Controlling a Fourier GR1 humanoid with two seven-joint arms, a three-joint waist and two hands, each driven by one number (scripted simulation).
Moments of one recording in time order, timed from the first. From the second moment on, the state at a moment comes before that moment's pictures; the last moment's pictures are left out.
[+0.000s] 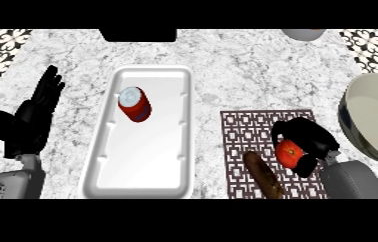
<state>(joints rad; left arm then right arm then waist) -0.13 0.29 0.10 -1.56 0.01 0.08 0.13 -0.21 -0.39 0.20 -1.28 0.98 0.39 -0.25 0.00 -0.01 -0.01</state>
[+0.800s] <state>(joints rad) -0.07 0.30 0.15 -1.59 0.02 0.08 0.13 0.37 -0.75 -0.11 -1.88 0.72 0.14 -0.74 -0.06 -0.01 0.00</state>
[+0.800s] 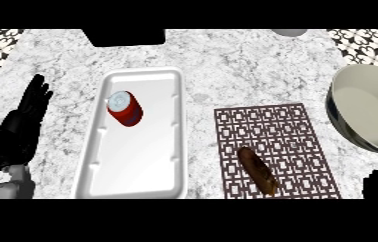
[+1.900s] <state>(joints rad) -0.16 0.26 0.11 -1.56 -0.01 0.07 0.15 0.12 -0.88 -0.55 -1.62 0.10 0.49 -0.58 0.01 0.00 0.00</state>
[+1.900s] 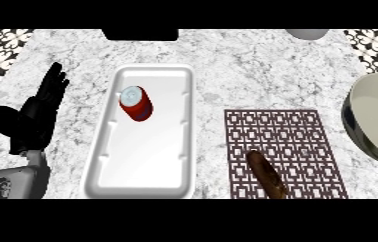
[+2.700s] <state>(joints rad) -0.17 0.26 0.12 -1.56 -0.02 0.05 0.15 -0.34 -0.85 -0.22 -1.00 0.49 0.30 -0.68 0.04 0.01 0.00</state>
